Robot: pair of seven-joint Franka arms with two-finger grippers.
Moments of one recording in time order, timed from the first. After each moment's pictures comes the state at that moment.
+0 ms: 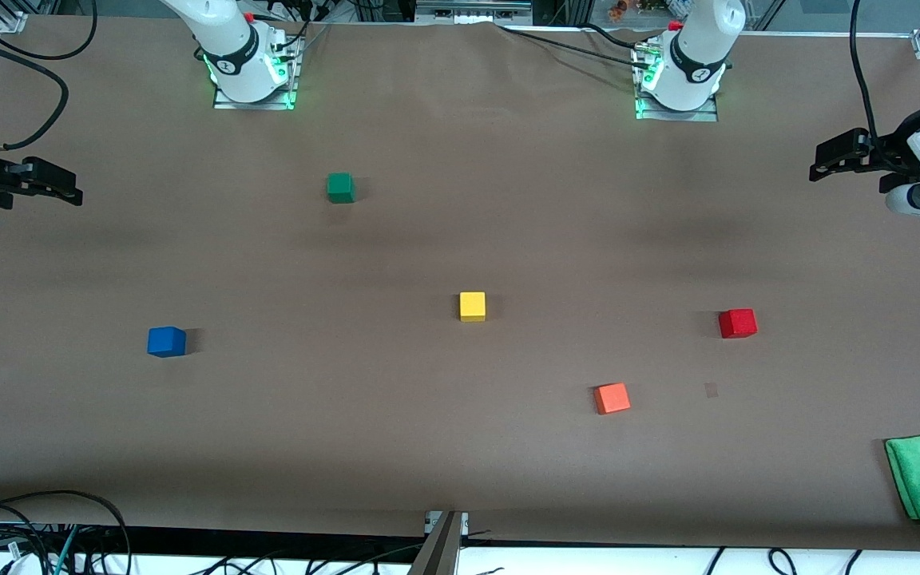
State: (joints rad) left arm -0.11 0.10 0.11 -1.42 -0.04 1.31 0.13; right arm 0.06 0.10 -0.11 -1.53 -0.02 1.49 -0.13
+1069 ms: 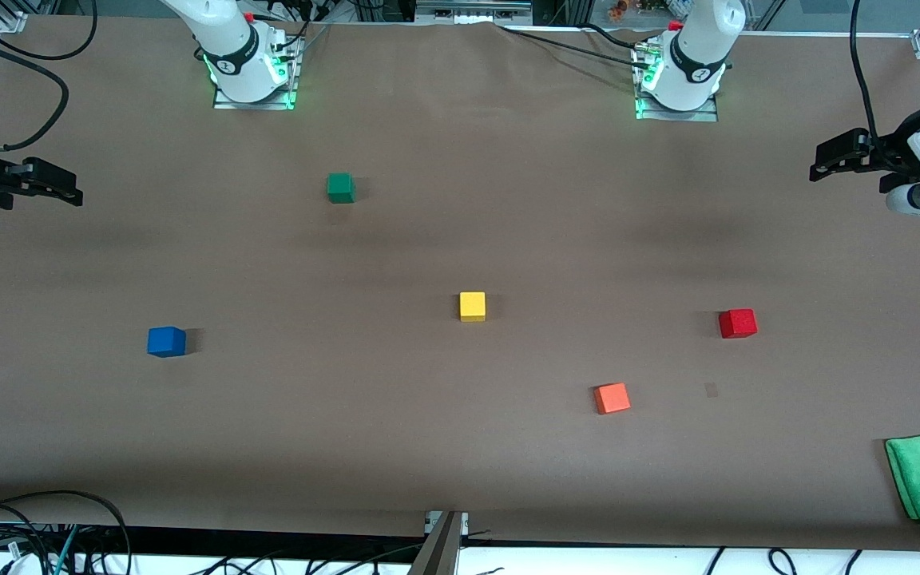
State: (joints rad) left arm -0.11 0.10 0.11 -1.42 -0.04 1.31 0.13; right arm 0.06 0.10 -0.11 -1.53 -0.02 1.50 -0.13
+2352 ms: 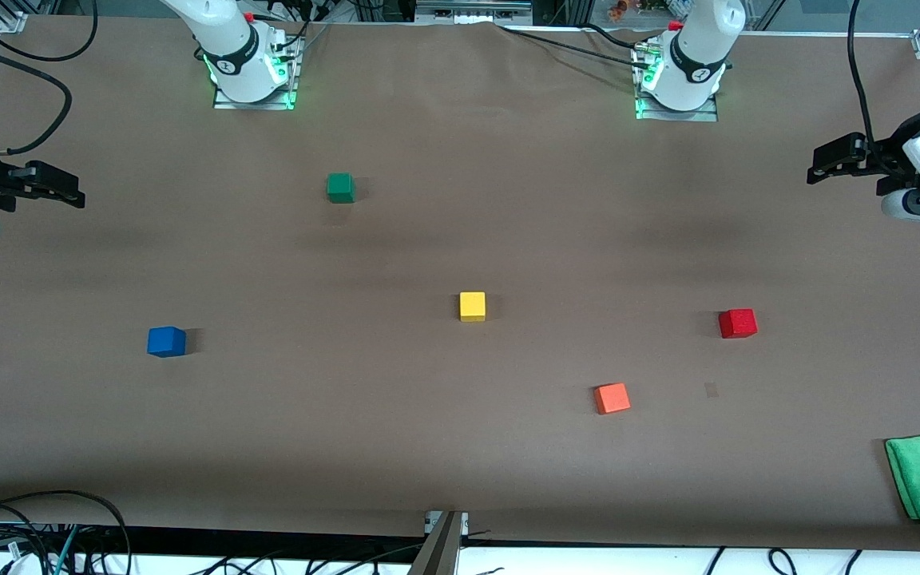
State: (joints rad) left arm -0.11 0.12 0.11 -1.42 -0.04 1.31 0.13; right arm 0.06 0.11 -0.11 -1.53 -0.02 1.50 -0.13
